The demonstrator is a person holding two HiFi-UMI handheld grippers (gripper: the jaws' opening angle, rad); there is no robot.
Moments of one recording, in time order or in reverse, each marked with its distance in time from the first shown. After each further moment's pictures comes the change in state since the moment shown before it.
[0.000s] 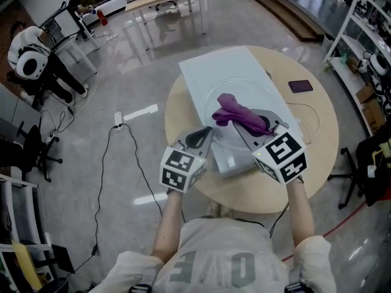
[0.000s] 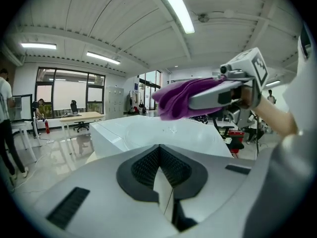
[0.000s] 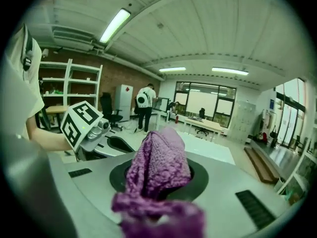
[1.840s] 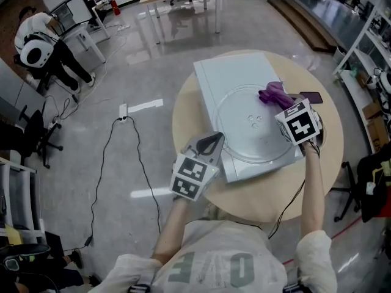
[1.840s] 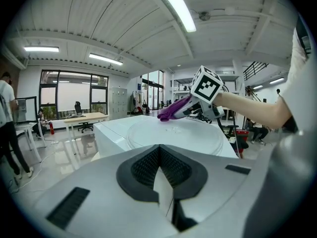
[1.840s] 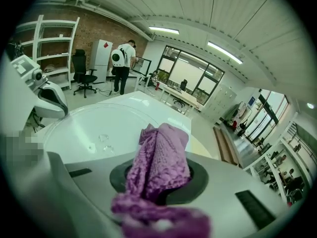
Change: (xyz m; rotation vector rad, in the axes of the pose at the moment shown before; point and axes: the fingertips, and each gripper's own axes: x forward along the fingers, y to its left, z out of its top) left arm -0.003 0.006 0.002 0.006 0.005 0.040; right arm 0.034 -0.146 -0.073 -0.100 0.453 -0.269
